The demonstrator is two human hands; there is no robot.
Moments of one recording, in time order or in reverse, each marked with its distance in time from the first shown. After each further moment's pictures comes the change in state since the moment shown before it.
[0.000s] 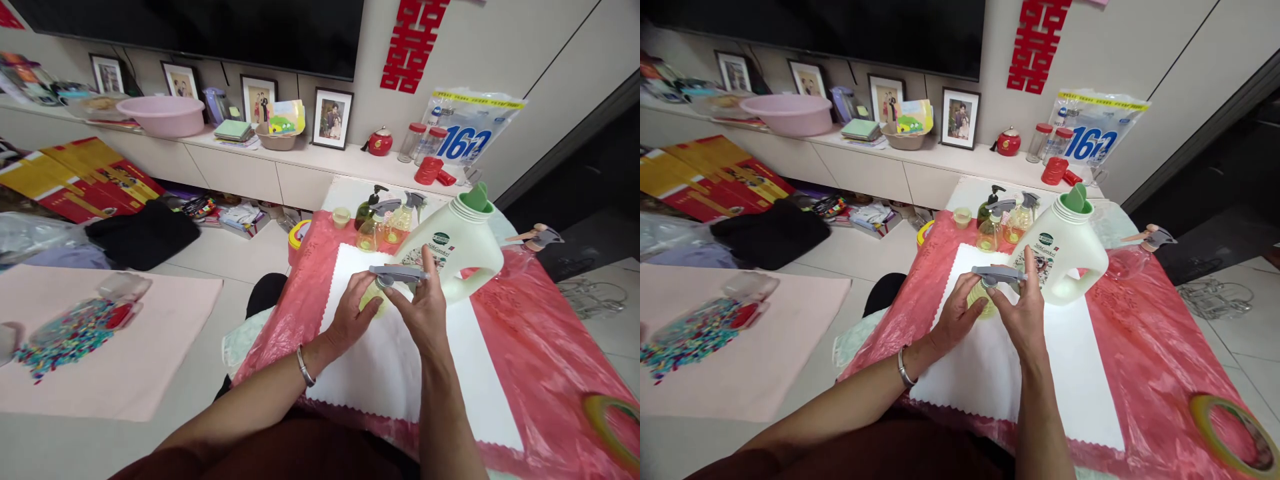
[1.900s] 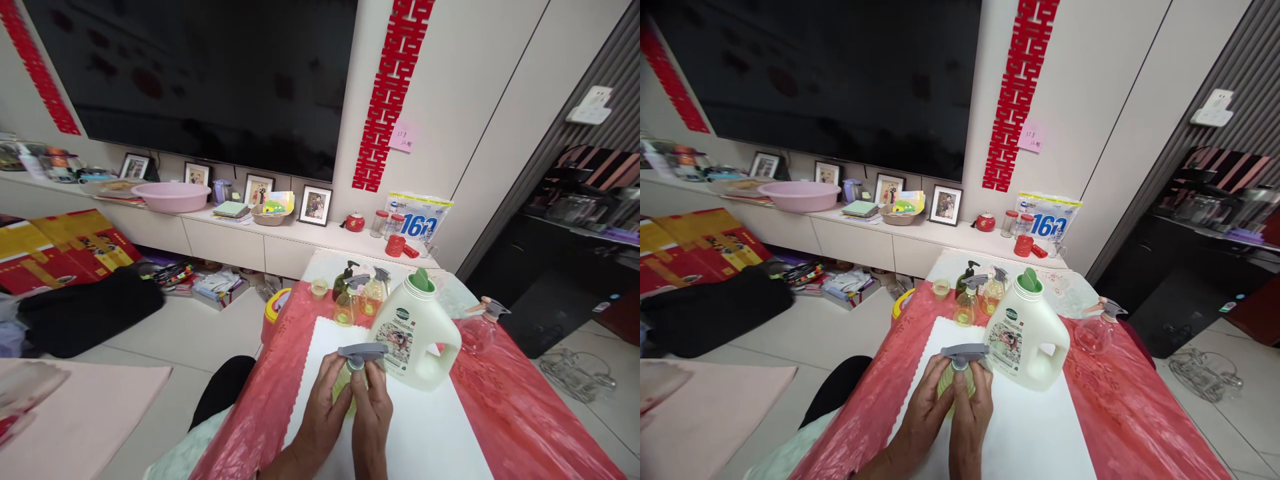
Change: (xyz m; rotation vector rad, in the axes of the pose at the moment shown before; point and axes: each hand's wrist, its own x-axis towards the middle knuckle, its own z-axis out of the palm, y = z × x) left_hand -0.014 -0.017 0.004 -0.026 0.075 -0.319; right_hand -0.031 0.086 0.049 0.028 0.320 -0.010
